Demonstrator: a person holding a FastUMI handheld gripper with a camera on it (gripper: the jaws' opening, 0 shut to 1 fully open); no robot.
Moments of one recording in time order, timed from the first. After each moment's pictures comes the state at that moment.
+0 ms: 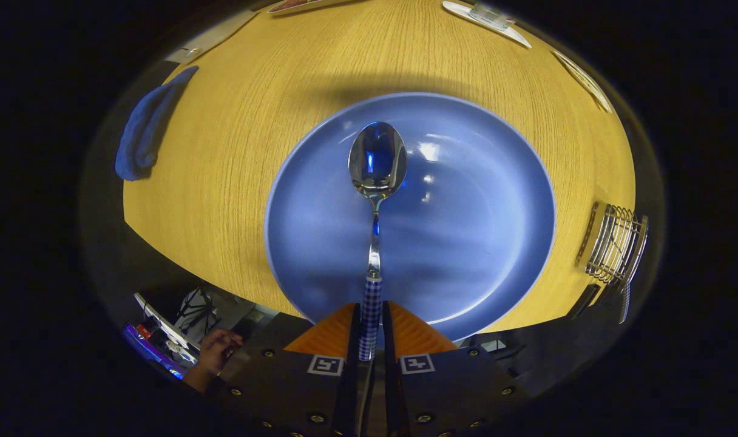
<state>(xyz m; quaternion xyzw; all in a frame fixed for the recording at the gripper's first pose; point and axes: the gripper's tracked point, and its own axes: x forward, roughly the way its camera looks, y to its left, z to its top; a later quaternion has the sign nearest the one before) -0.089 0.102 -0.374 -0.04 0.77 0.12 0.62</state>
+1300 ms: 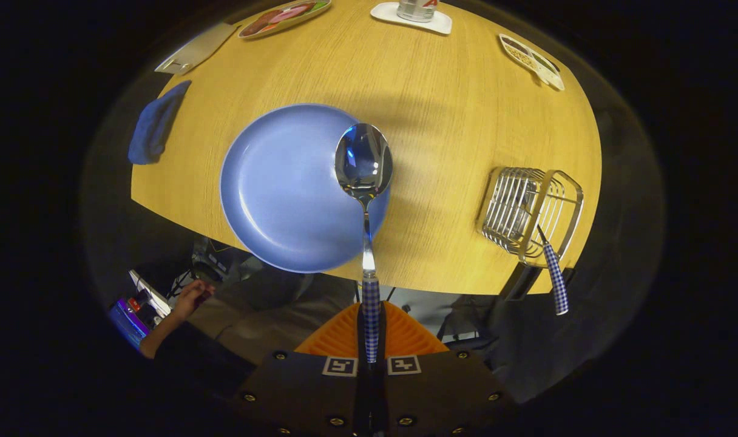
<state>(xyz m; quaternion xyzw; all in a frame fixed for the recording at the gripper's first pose) -0.092 -0.044 -0.283 -0.07 0.79 0.11 0.61</state>
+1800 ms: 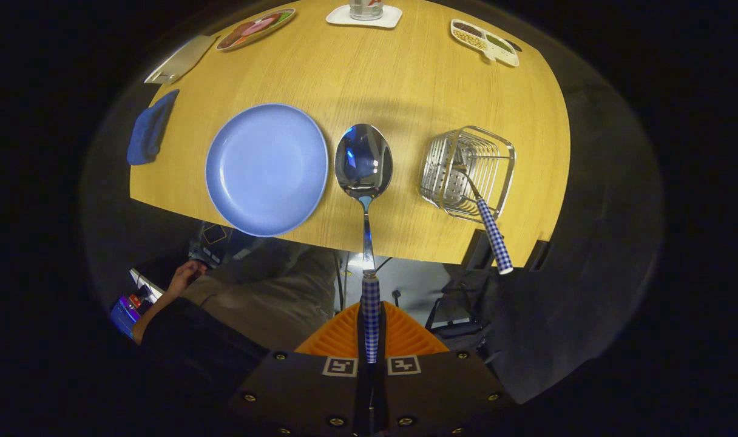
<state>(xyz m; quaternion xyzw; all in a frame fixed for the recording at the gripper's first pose) -0.103 -0.117 -0.239 -0.07 0.80 0.07 0.59</state>
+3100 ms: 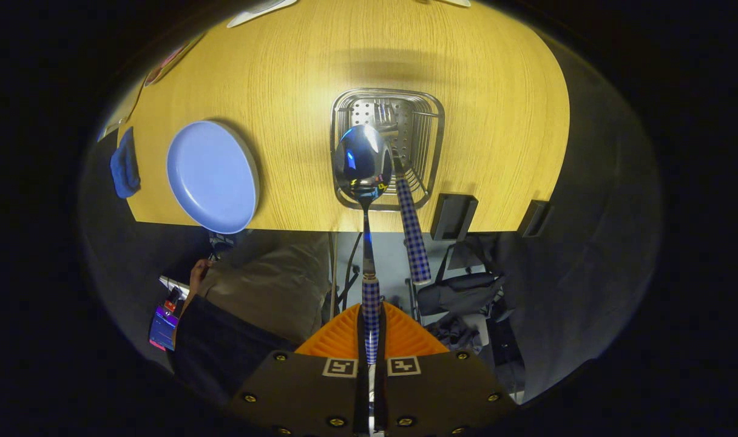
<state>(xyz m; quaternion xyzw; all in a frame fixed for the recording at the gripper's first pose) -0.071 -0.190 -0.252 0.00 0.90 0.04 0.44</state>
